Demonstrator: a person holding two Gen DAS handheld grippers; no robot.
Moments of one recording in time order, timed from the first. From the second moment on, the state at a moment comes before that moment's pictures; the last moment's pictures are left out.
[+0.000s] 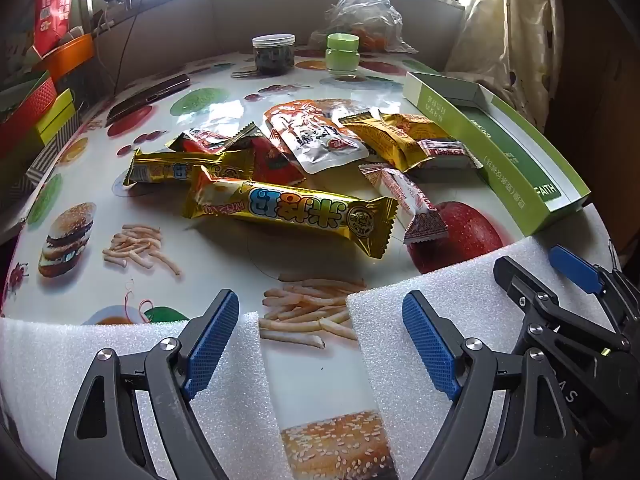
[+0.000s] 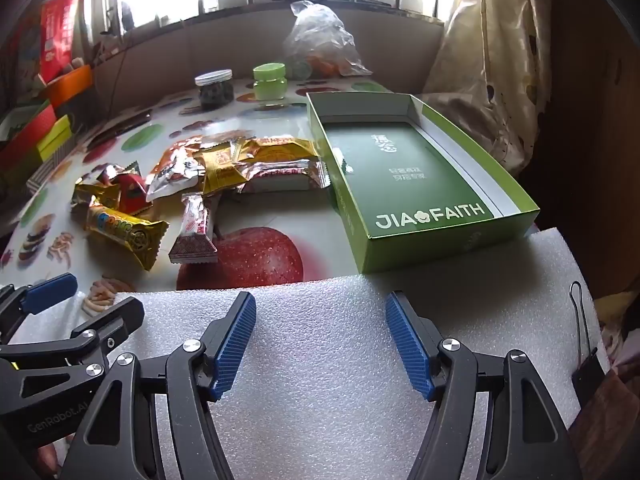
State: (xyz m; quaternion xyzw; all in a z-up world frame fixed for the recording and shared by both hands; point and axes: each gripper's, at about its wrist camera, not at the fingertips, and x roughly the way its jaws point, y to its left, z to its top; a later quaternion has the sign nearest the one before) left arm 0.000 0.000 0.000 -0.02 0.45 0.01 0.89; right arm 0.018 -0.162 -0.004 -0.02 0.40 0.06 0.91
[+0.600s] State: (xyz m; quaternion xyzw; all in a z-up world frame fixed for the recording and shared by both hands) left arm 0.000 -0.001 0.000 -0.02 0.45 0.01 0.89; right arm 0.017 -0.163 -0.002 -0.02 0.40 0.06 0.91
